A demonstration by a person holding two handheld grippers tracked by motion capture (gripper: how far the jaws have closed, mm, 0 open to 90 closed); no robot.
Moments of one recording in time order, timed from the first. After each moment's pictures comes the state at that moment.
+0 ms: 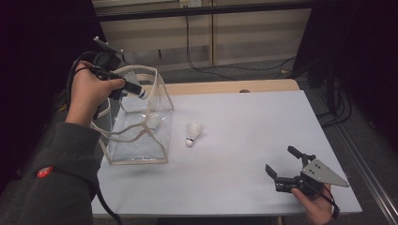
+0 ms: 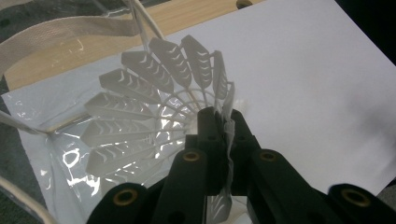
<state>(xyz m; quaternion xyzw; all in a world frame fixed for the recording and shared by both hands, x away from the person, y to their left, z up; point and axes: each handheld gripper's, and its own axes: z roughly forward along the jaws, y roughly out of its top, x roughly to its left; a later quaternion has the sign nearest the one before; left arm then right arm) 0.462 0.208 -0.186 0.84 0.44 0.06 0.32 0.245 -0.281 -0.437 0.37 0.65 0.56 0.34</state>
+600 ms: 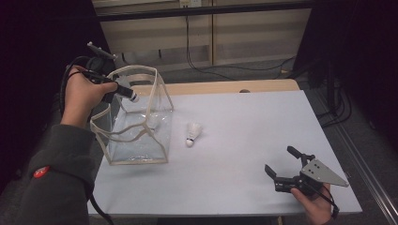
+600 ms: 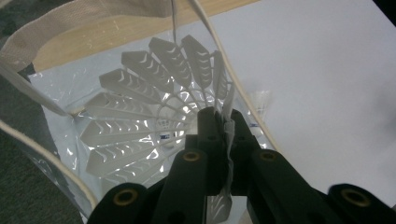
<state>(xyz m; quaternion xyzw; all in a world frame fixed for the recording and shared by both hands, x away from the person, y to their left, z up) 0.468 0.229 -0.199 0.83 0.47 0.07 0.29 0.245 -0.280 -0.438 0.37 0.66 0.56 0.34</state>
